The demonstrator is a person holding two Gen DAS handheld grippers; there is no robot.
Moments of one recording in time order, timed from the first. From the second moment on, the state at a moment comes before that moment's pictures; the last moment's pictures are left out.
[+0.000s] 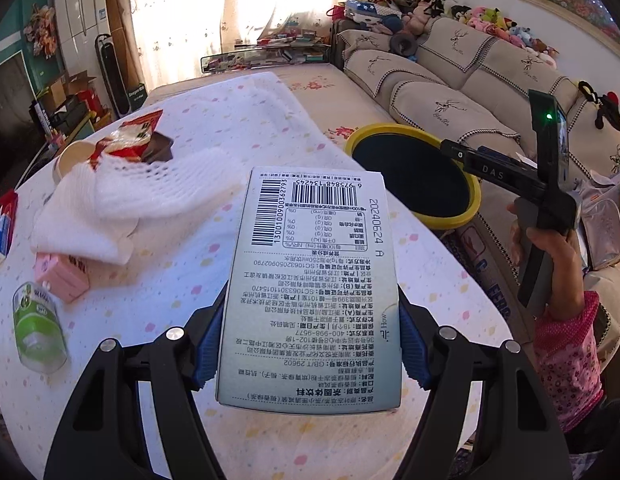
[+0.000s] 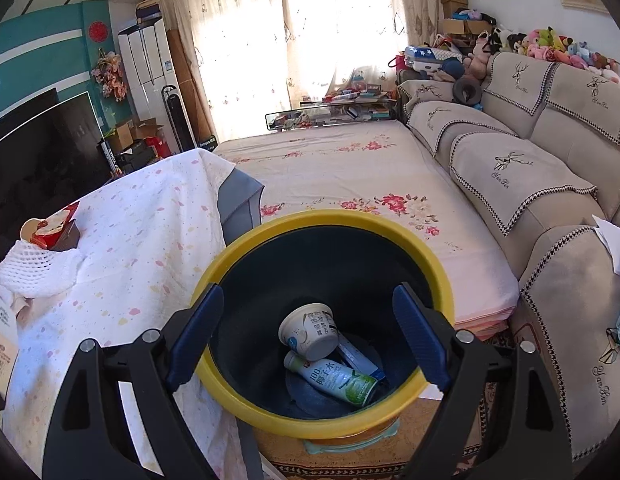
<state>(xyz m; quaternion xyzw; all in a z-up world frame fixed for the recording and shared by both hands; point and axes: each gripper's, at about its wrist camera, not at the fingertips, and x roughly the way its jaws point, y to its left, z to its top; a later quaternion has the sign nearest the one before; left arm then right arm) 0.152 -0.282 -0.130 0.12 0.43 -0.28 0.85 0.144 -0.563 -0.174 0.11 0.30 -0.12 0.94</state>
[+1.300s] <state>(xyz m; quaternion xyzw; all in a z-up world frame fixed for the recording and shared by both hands) 0.240 -0.461 -0.139 0.12 0.42 -0.34 0.83 0.075 -0.609 -0.162 0.11 0.28 -0.17 0.94</state>
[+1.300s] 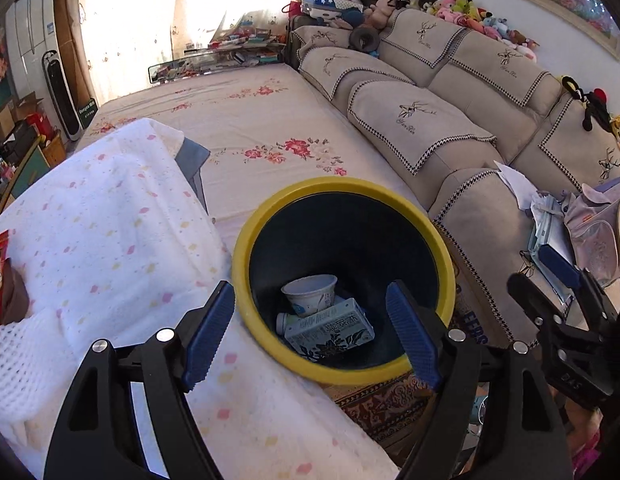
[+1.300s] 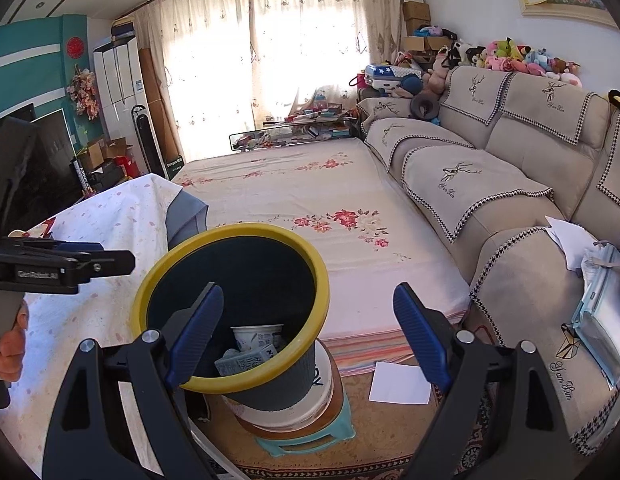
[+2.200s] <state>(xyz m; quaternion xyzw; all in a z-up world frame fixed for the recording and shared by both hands) 0.117 -0.093 -0.060 0.03 0.31 -0.10 0.95 0.129 -0.402 -0.106 0.04 0.28 0.04 0.96</state>
